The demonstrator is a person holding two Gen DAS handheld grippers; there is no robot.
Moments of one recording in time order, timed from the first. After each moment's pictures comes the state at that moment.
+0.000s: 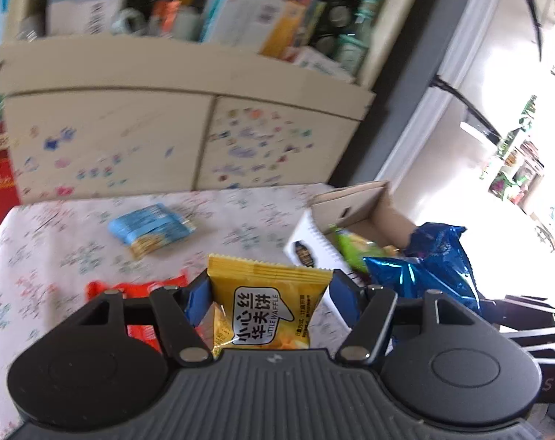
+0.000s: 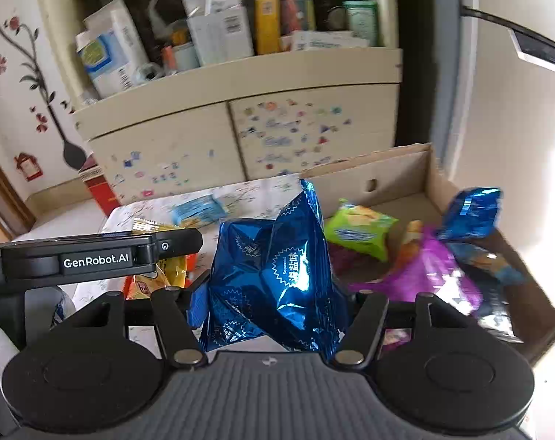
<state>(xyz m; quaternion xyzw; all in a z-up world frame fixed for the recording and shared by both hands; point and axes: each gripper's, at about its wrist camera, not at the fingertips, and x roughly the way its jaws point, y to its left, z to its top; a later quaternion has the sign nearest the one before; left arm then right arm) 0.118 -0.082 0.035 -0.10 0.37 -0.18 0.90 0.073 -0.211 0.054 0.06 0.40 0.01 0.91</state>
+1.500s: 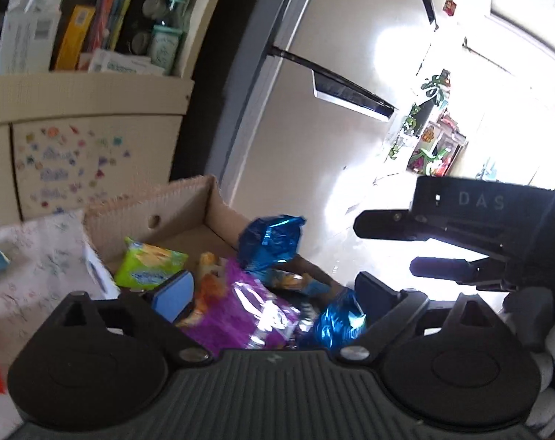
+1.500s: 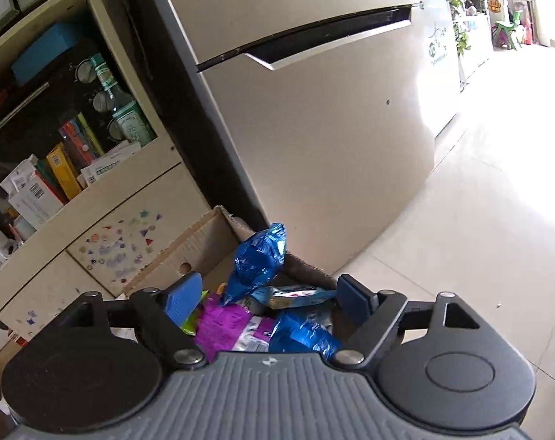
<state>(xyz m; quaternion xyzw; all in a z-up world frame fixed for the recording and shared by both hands) 0.093 -0.241 0.051 -0.08 0.33 -0.31 0.89 0.026 -0.351 0.080 0.22 0.32 -0.20 0.90</state>
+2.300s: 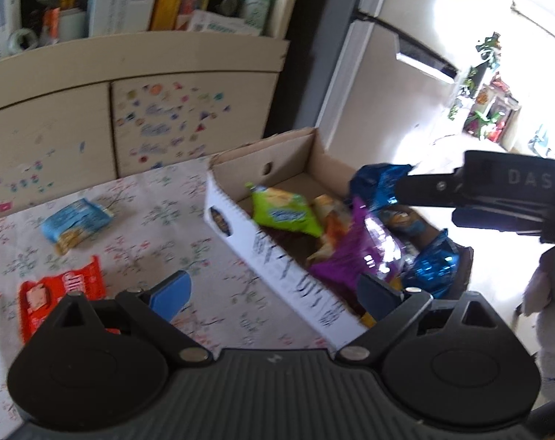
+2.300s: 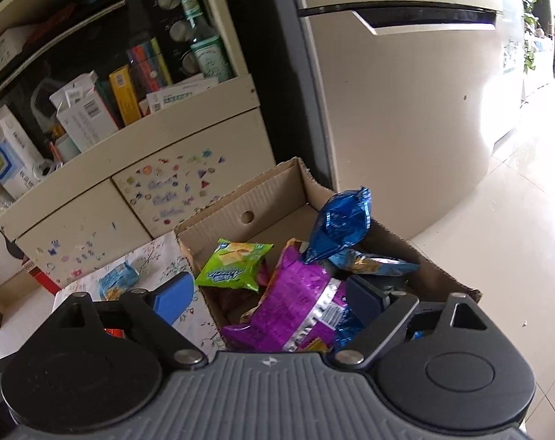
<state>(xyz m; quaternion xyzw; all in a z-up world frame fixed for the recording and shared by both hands) 0.097 -0.160 0.031 -0.02 0.40 -0.23 0.88 0.058 -0.299 0.063 0.16 0.37 -0.11 0.91</state>
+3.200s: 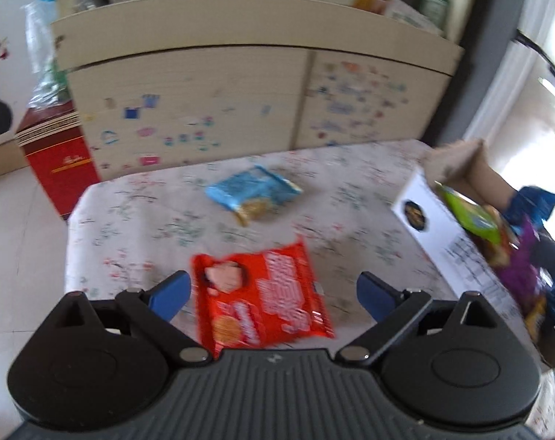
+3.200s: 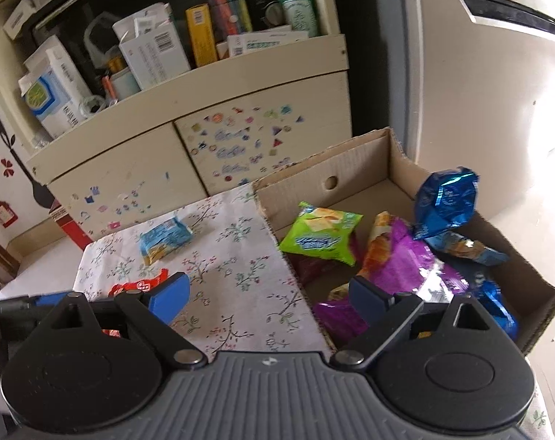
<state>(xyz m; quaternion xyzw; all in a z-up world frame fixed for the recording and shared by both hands) 0.142 -0.036 0.012 -0.03 0.45 -0.07 0.89 0.088 -0.233 0.040 0.12 0.41 -0.03 0.90</state>
